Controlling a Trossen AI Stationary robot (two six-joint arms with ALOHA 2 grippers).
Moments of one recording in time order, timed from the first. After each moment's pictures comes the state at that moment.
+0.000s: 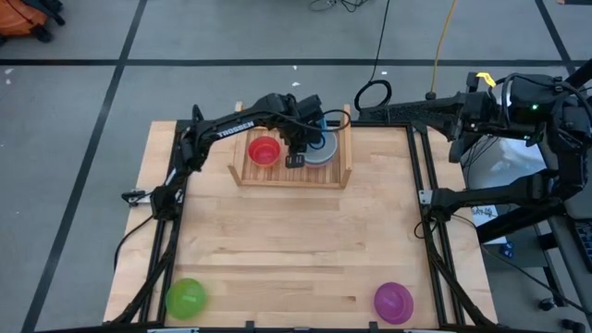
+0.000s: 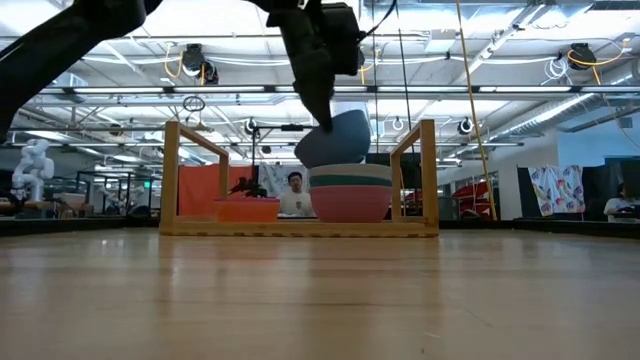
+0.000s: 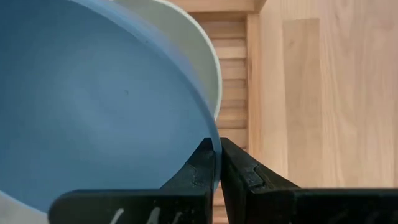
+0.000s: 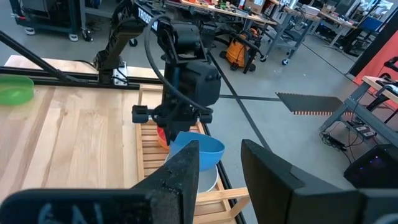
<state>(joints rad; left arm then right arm) 0.37 2.19 2.29 -1.32 0.11 0.42 -0.33 1.00 1.87 -1.23 0.06 -0.27</state>
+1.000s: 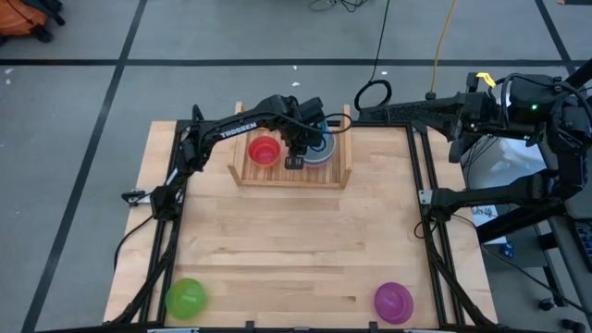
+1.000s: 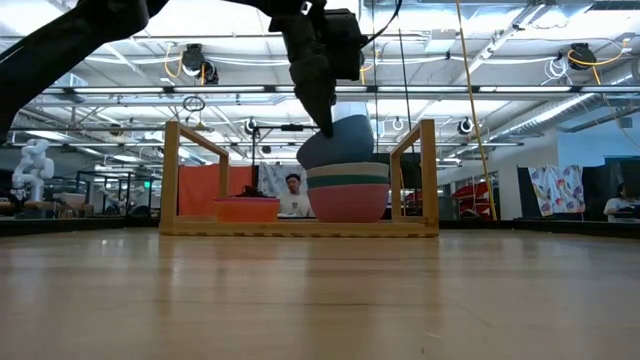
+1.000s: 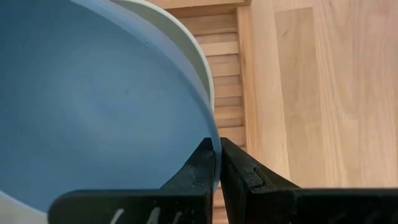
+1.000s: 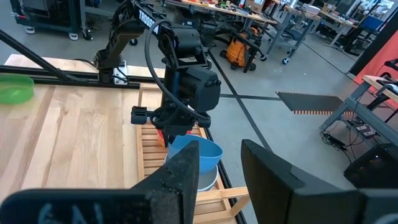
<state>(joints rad) 0.37 2.22 2.29 -1.32 0.13 0.48 -0.33 1.00 1.87 -1.23 0.06 -0.27</state>
